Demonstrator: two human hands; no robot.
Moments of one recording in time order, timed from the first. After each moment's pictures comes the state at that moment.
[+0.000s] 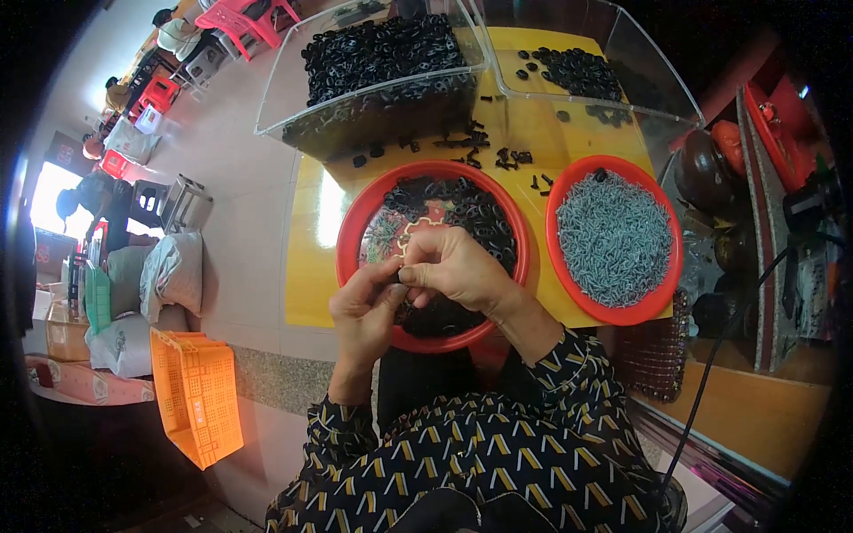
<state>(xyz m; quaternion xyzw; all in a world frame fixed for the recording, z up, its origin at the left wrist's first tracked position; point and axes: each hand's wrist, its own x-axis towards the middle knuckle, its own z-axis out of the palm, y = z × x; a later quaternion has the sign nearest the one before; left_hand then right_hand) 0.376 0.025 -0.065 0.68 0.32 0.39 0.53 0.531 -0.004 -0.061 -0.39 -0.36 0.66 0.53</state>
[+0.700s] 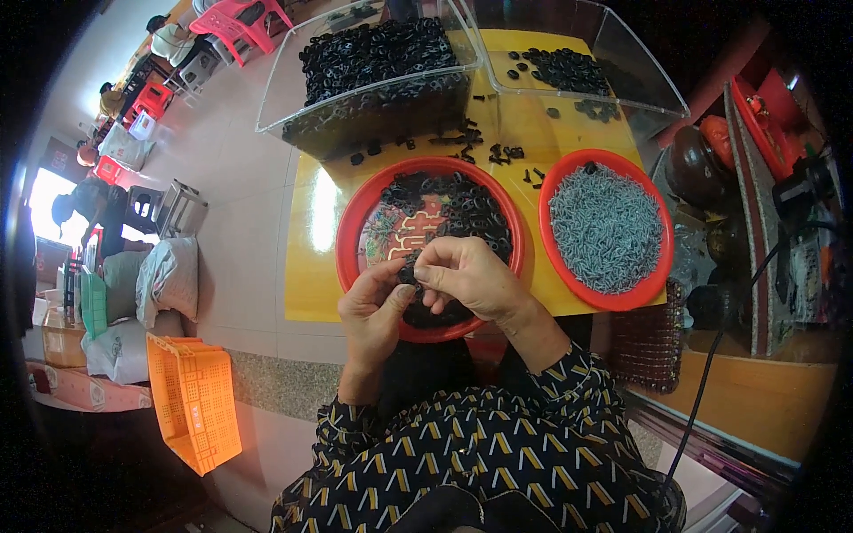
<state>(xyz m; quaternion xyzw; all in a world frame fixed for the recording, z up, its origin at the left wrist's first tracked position) 0.373 0.009 -0.076 0.61 0.32 0.40 0.60 0.527 -0.033 -0.054 -0.44 -0.33 0.64 0.54</state>
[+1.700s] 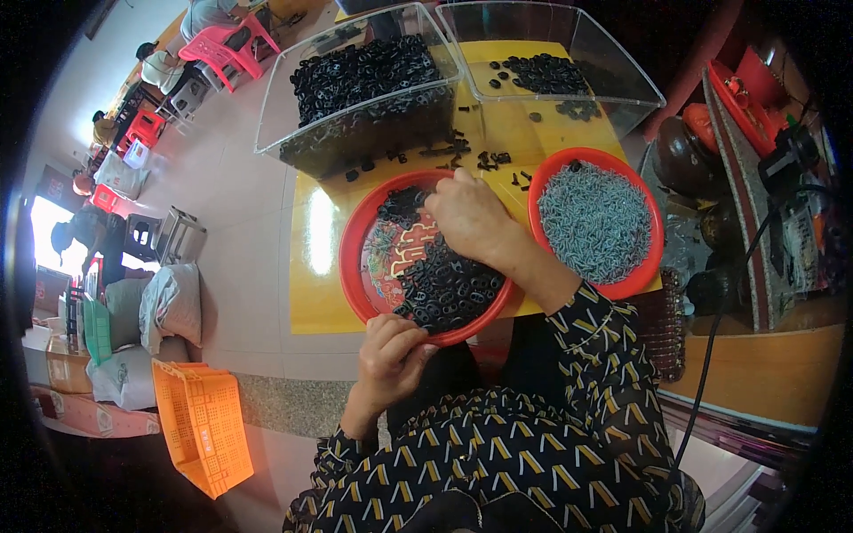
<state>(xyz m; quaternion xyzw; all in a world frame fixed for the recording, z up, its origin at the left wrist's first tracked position) 0.346 -0.007 -0.072 0.88 0.17 0.35 0.28 0.568 0.017 -0.051 -0.67 -0.72 -0.03 0.20</state>
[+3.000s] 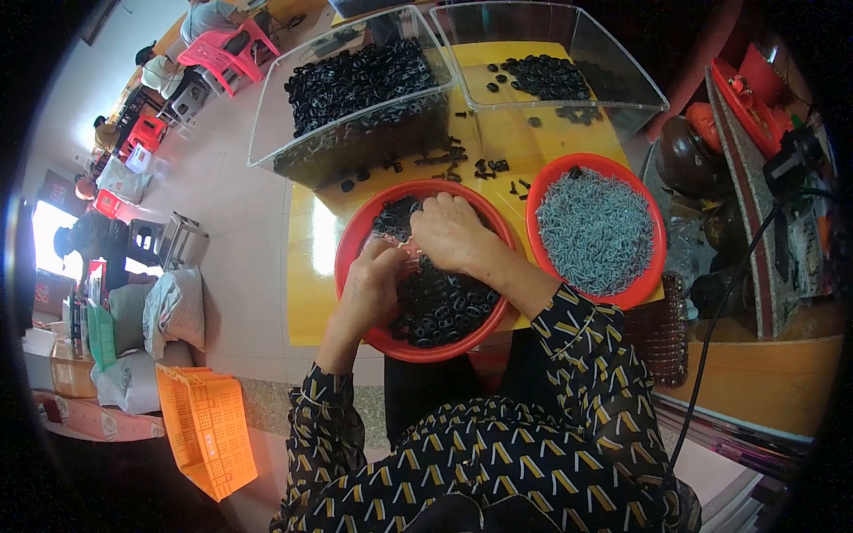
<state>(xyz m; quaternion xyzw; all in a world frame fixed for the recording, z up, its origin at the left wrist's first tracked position) 0.398 0.082 -0.079 0.91 0.14 0.30 0.25 0.557 0.034 -0.059 -0.70 -0.71 0.07 0.06</state>
